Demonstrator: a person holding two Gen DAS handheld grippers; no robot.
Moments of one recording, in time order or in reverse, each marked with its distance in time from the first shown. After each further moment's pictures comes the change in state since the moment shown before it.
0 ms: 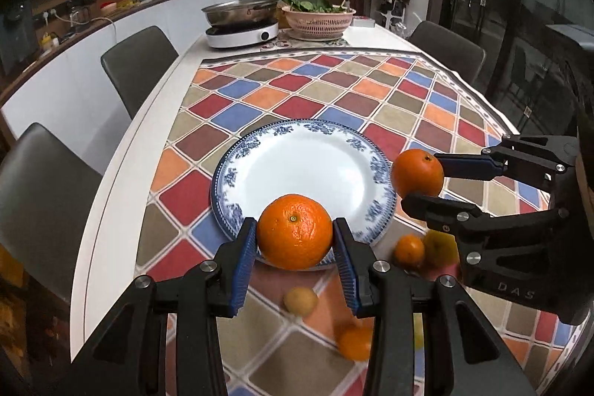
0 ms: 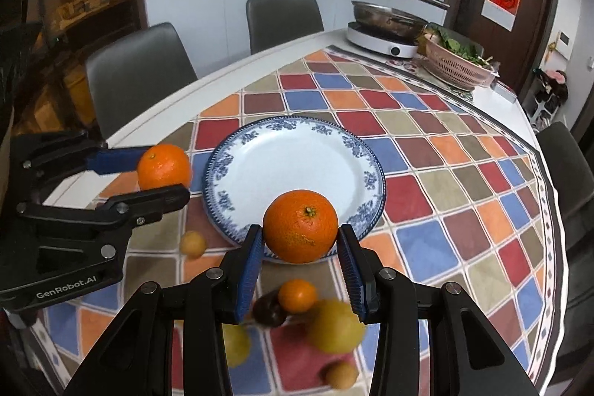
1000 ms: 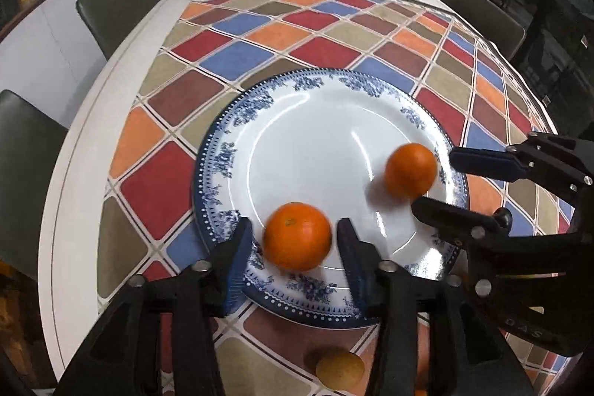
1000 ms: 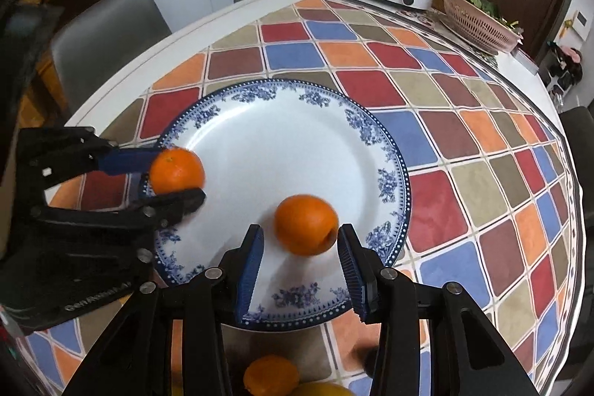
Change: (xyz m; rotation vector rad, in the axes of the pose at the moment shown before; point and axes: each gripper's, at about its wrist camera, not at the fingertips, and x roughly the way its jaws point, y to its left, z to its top) left arm 0.104 0.031 0.019 -0.065 0.222 -0.018; right arm 0.097 -0.012 0.030 0.019 0.188 0.007
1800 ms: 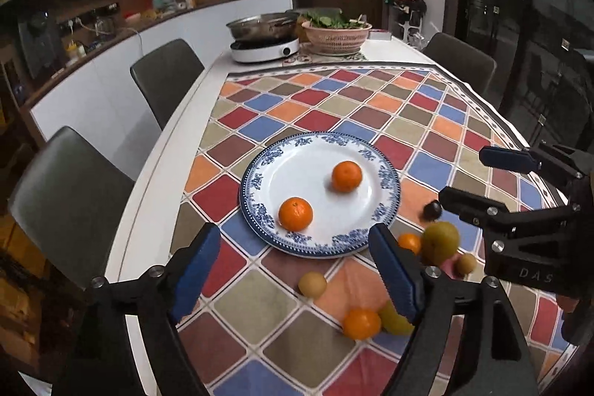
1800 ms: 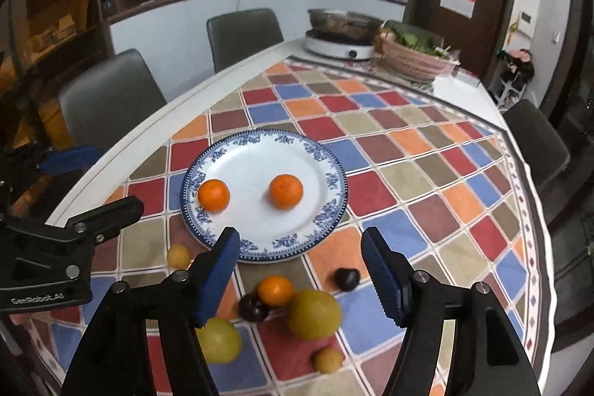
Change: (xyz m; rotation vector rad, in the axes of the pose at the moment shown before) left arm -0.148 -0.042 -0.067 0.045 -0.285 0.115; right arm -0.124 -0.001 -0.064 0.120 -0.245 -0.093
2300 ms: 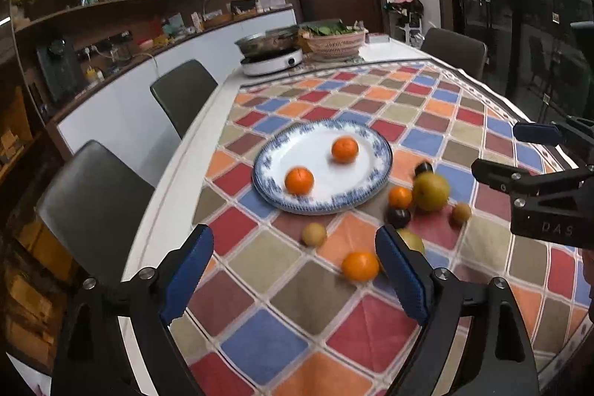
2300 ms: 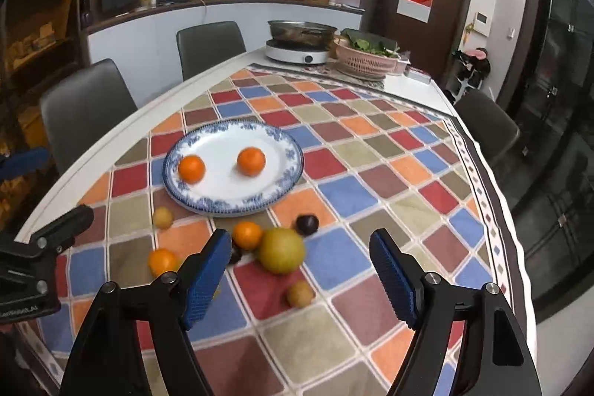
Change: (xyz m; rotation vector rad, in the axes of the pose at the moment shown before) left arm -0.040 -0.025 -0.062 0.063 -0.050 0.086; right arm -0.052 -0.003 -0.060 0.062 -0.042 -0.149
